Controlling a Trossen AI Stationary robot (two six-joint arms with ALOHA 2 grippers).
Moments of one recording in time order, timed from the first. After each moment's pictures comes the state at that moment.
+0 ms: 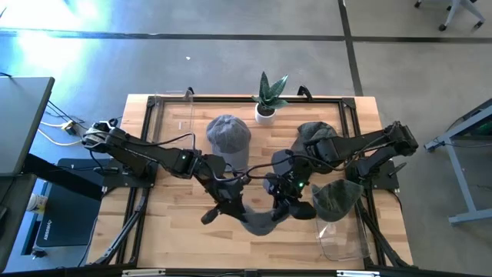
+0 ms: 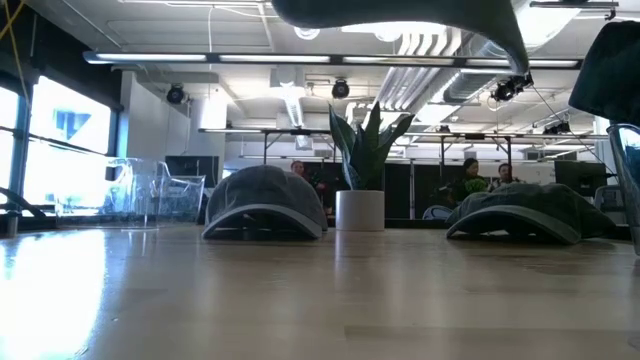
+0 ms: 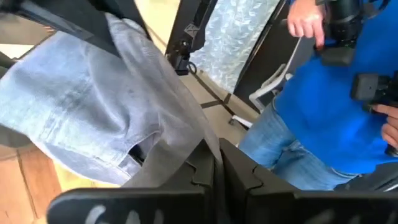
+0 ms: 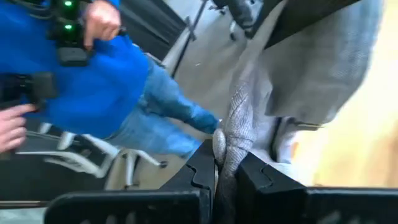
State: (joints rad) left arm -0.29 1.52 1.28 -0.03 0.50 -0.22; right arm 0.26 1.59 1.62 -0.70 -0.64 0.36
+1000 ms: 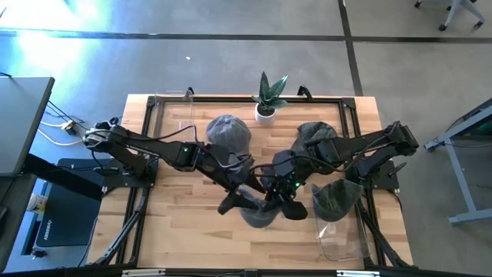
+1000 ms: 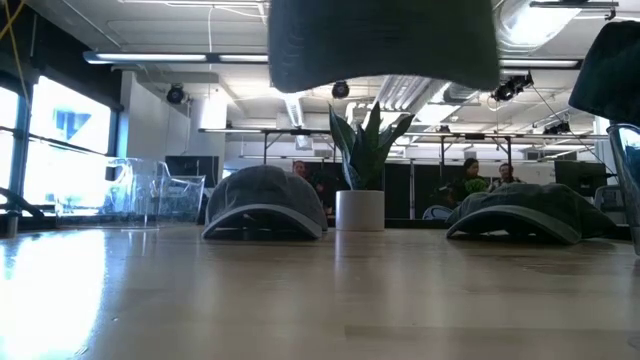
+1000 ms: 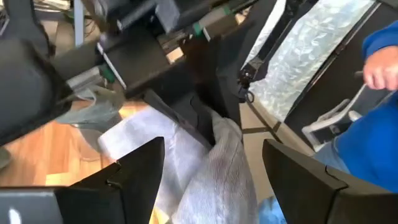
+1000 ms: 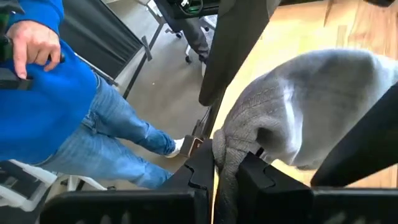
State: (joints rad) left arm -0.23 1.54 1.37 -0.07 0.28 -0.27; right arm 0.27 1.59 1.61 -0.66 -0.40 0.30
